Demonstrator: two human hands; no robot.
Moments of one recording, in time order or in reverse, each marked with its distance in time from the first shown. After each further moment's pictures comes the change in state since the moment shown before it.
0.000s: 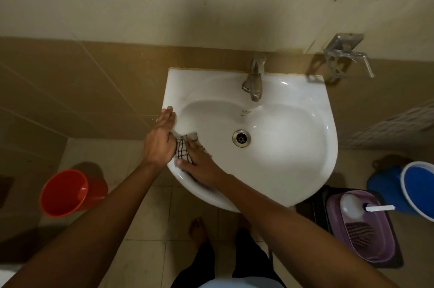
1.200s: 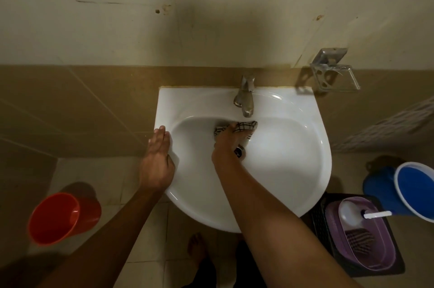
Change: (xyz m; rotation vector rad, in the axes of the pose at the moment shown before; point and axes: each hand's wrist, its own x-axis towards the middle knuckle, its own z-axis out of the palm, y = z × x) left_hand -0.003 -0.005 0.013 0.099 0.017 0.034; right_hand 0.071 0.004 -0.081 1.079 1.188 0.621
